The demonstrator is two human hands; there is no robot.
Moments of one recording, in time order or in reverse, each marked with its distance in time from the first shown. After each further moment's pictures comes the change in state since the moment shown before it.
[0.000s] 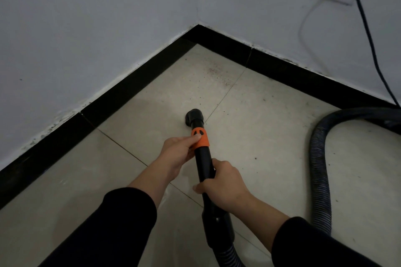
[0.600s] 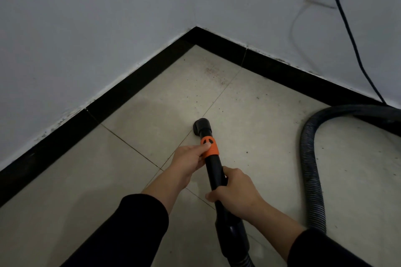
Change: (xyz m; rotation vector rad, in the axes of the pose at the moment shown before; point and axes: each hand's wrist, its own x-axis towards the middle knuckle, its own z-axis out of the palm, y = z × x) left_hand -0.050 -0.025 0.033 0.029 0.016 -0.059; right_hand -0.044 0.035 -0.030 -0.012 -0.061 0.019
